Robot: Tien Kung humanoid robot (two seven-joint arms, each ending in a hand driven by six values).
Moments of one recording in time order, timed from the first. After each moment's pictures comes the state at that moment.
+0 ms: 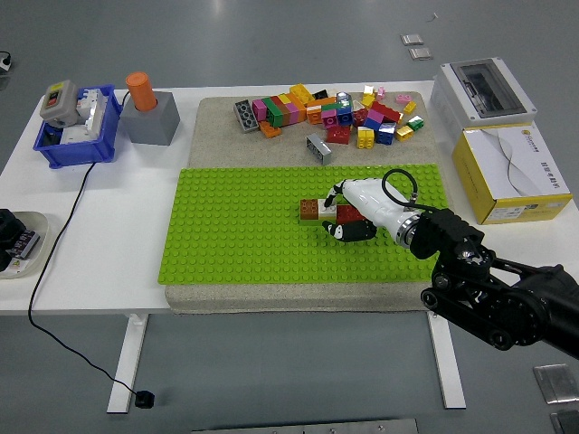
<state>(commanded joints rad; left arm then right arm) 0.00 0.14 -1.55 -0.18 1.41 0.08 0.02 0.67 -0.21 0.52 1.09 -1.88 -0.15 -0.15</state>
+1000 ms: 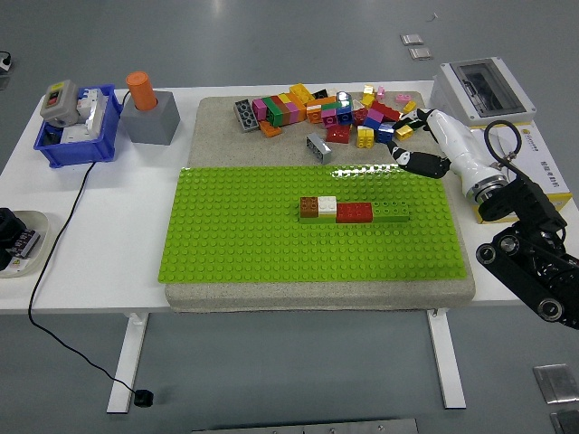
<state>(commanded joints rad) -0.01 0.14 -1.56 -0.18 1.43 0.08 0.01 0.53 -0.29 0.91 1.15 -1.71 -0.31 -0.01</state>
